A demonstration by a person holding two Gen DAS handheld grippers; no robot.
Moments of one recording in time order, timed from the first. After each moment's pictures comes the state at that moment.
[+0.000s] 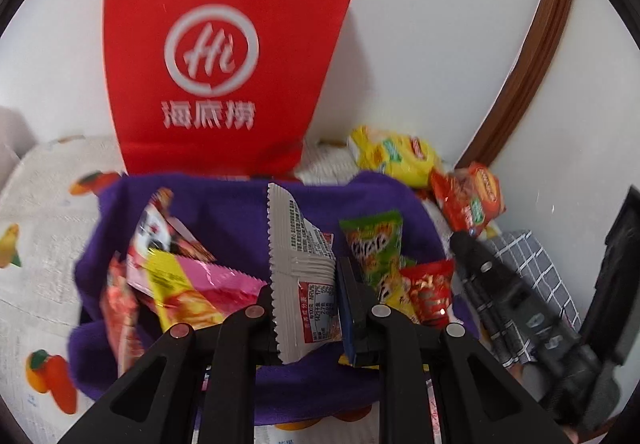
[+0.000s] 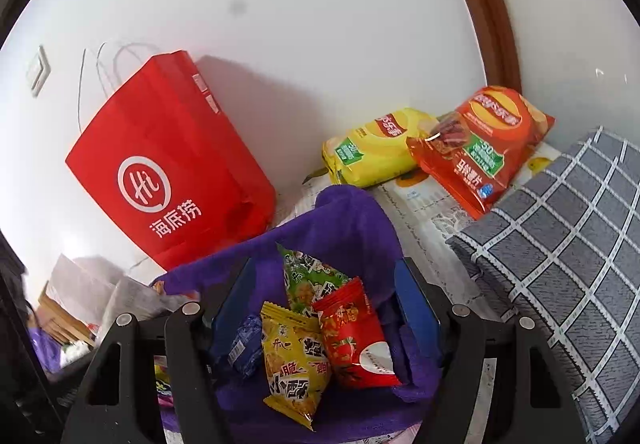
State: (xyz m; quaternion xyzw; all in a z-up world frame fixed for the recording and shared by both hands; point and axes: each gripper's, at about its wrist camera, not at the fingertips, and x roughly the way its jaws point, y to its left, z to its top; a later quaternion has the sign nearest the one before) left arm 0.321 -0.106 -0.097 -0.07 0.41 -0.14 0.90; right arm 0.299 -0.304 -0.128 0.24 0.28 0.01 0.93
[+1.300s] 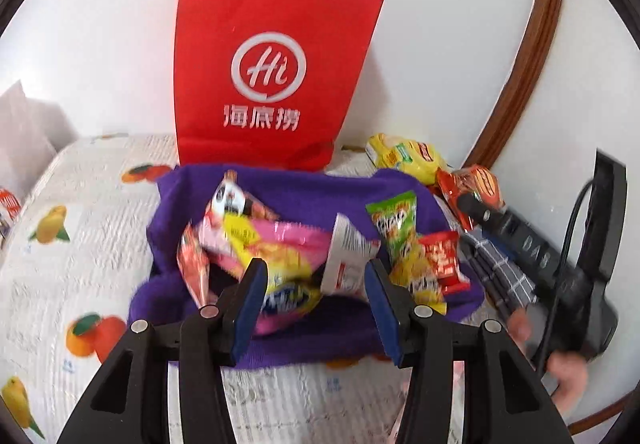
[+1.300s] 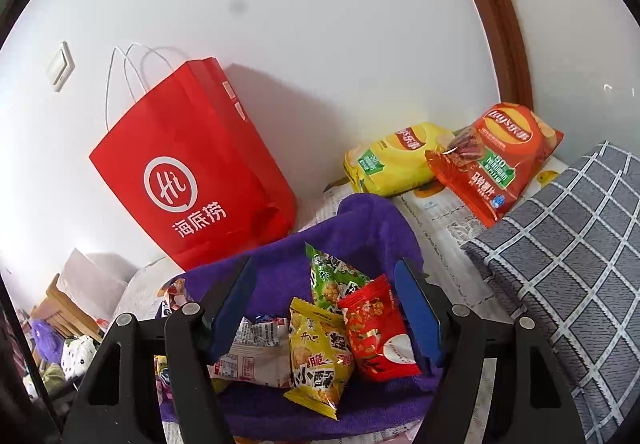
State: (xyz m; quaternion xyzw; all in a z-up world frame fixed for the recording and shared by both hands) left arm 0.254 -0.055 -0.087 -0.07 0.37 -0.12 0.92; right arm 0.280 -0.290 -0.115 0.22 0.25 0.02 0.94
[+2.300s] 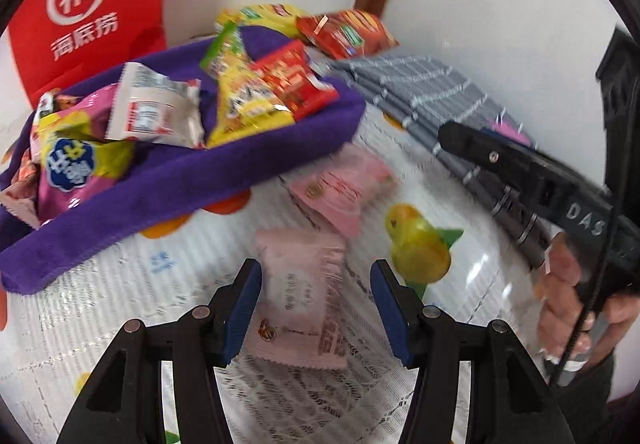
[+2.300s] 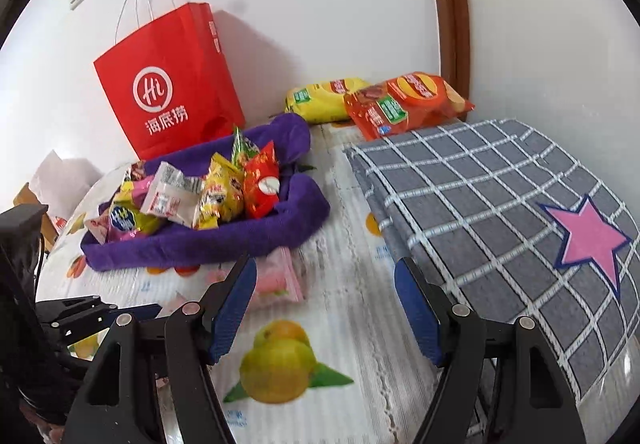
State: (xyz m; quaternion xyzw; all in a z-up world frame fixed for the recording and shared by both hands) left arm 0.190 -0.164 -0.162 0.08 0.48 -0.29 0.82; right arm 0.155 -0.336 -0.151 0.10 0.33 -0.01 0.94
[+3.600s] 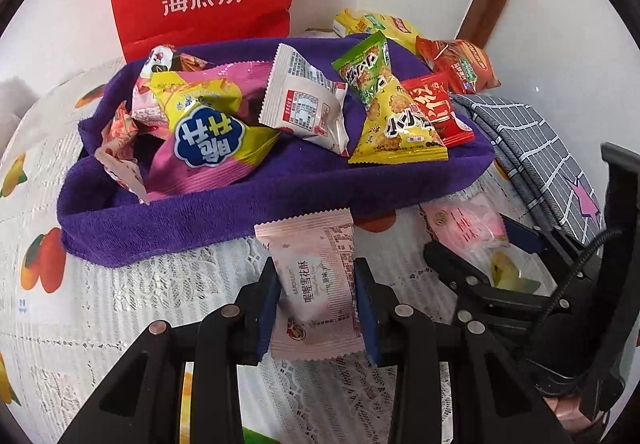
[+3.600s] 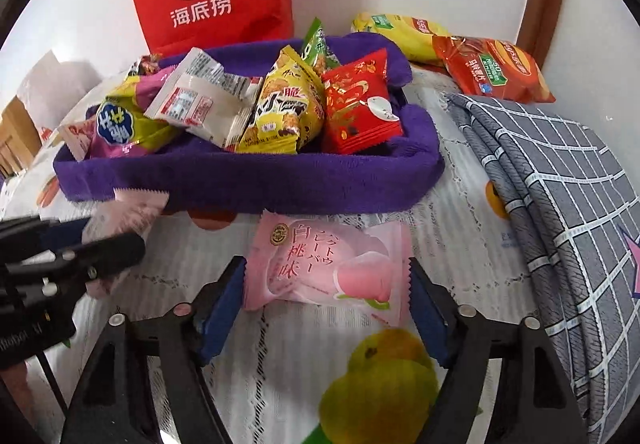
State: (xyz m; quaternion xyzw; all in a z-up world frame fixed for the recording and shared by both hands) left arm 0.227 -0.102 -0.160 0.01 0.50 -0.15 0.85; right arm 0.213 -0.248 -0.198 0.00 0.43 0.02 0.90
